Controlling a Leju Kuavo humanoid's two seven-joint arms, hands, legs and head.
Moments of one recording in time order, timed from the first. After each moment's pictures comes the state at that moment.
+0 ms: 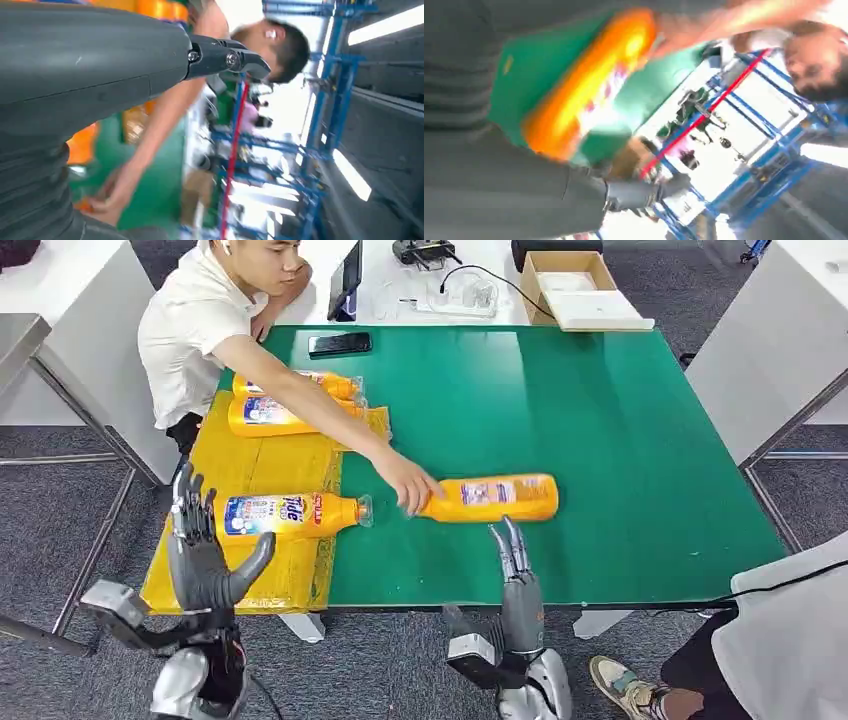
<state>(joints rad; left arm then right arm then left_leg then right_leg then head) 0.04 -0.15 -0.12 -1.59 0.11 0.17 -0.57 -0.03 0.07 0.24 -1.14 0.55 -0.63 -0.61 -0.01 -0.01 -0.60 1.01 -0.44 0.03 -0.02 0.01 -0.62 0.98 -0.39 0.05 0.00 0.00</state>
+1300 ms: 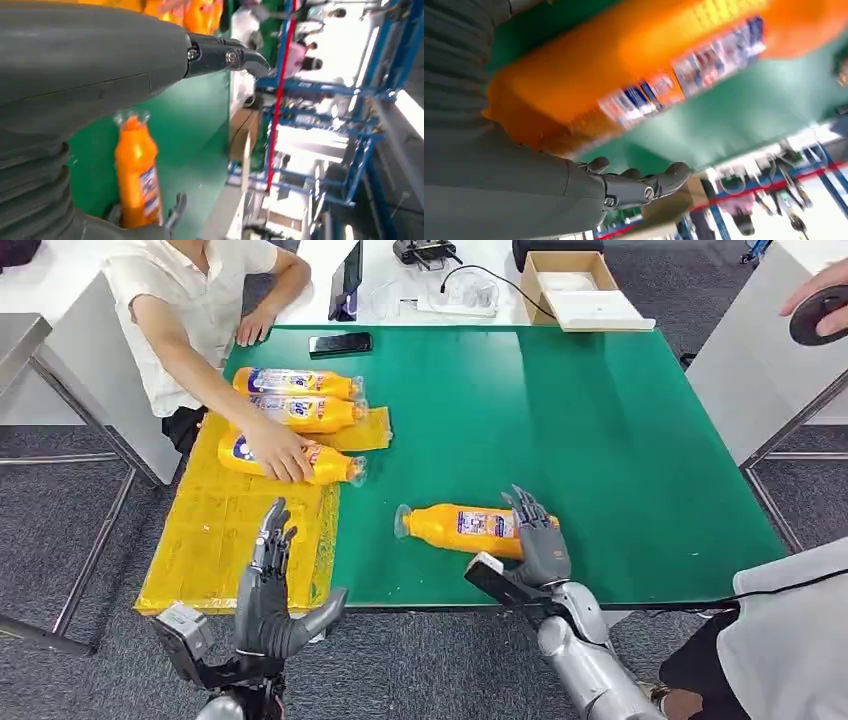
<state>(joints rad) 0.11 -0.12 -0.37 -1.68 0.14 0.18 -0.38 -0.36 -0.03 0.20 -0.73 0.77 -0.41 -0.31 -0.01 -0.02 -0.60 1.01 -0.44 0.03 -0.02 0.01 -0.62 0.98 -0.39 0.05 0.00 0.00</state>
